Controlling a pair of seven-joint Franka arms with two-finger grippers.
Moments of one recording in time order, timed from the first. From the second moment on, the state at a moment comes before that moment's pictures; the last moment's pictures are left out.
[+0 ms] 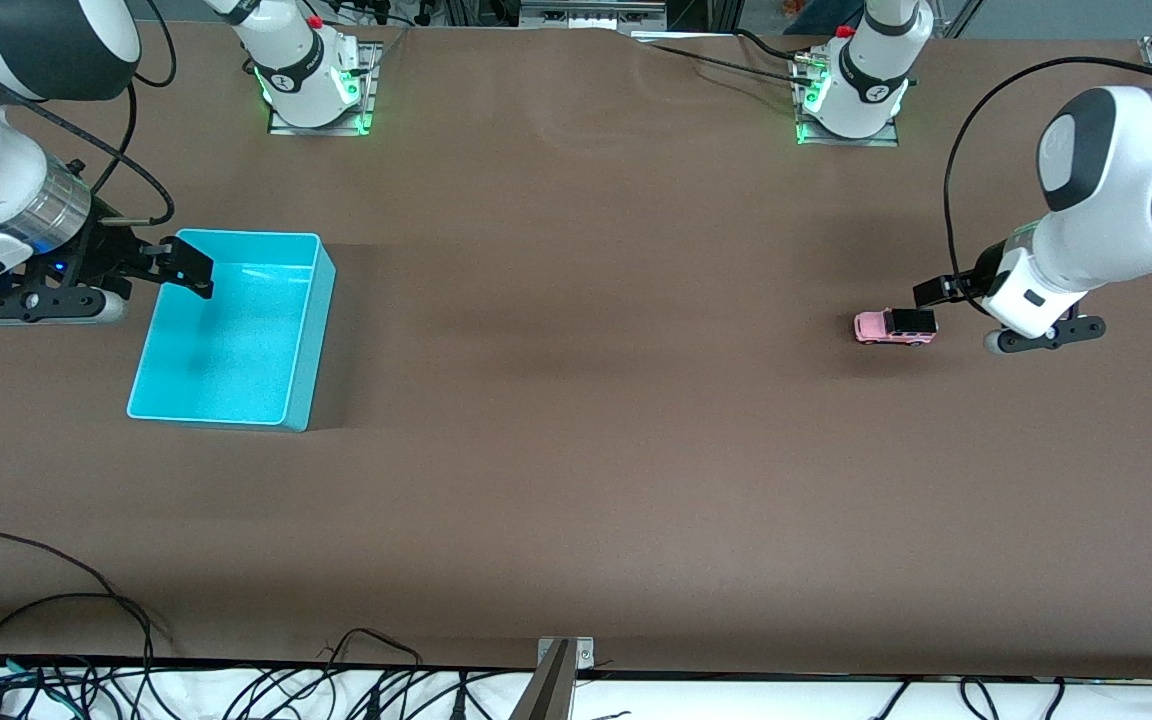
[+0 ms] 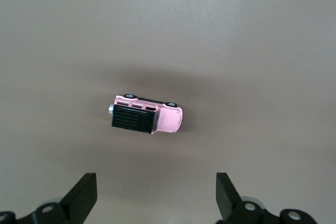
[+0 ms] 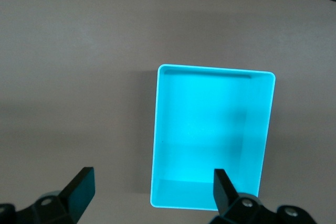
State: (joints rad) left arm 0.07 0.07 -0.08 -2.03 -0.02 1.89 -0.21; right arm -0.04 0.09 0.18 -1.66 -0.02 1.74 0.12
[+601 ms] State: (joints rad) left arm 0.07 0.07 -0.08 -2.30 -0.02 2.21 -0.20; right arm -0.04 0.09 0.18 -1.66 -0.02 1.74 0.12
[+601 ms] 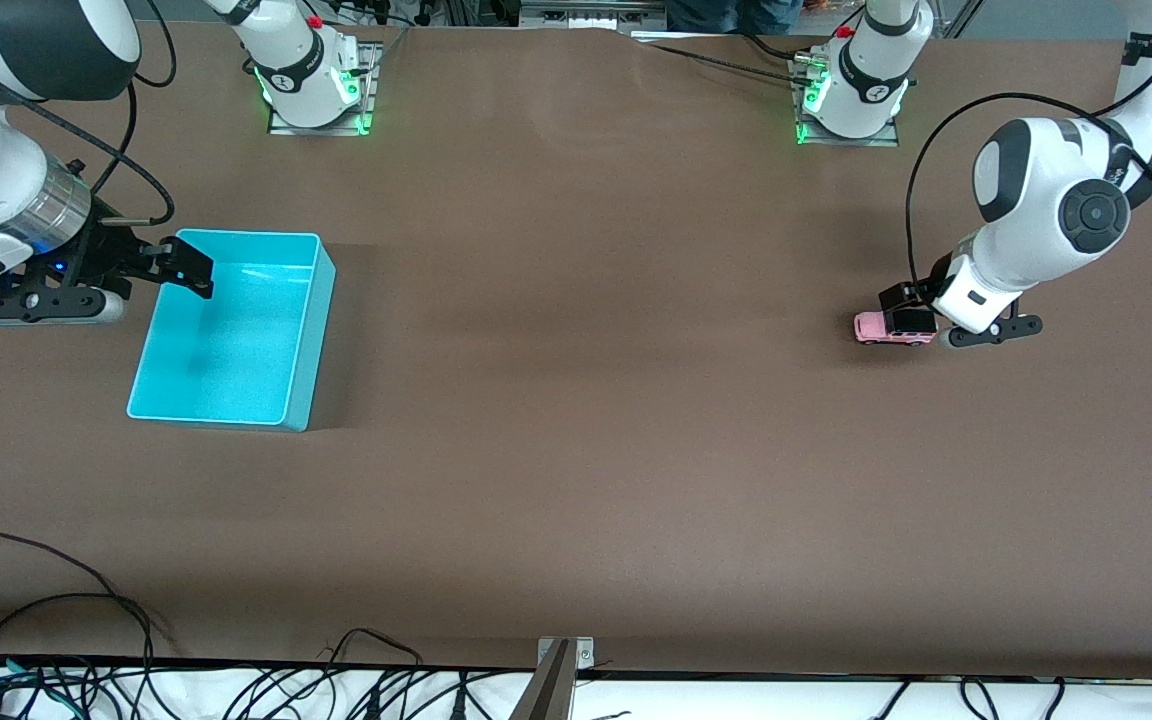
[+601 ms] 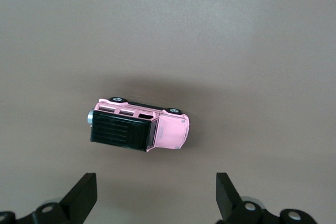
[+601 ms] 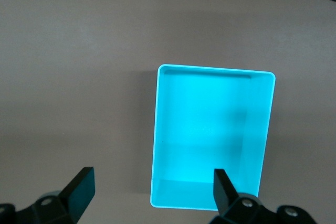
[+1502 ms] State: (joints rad) left arm 0.10 0.16 -0.07 -2.33 0.08 2.34 0.61; right arm -0.04 0.09 0.18 -1.66 -0.02 1.74 0.12
